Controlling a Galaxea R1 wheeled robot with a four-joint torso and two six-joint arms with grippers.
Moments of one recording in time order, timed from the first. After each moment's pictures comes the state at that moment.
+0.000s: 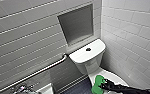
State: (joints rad) left arm 1.47 3.05 -2.69 -0.88 0.24 1.05; right arm -0.63 2.70 -2.26 0.04 -0.15 0.34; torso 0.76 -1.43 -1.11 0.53
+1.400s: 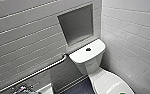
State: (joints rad) left arm 1.44 3.06 -2.69 -0.88 0.24 1.05; right arm -0.92 2.14 -1.72 0.03 0.01 0.35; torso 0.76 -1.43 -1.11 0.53
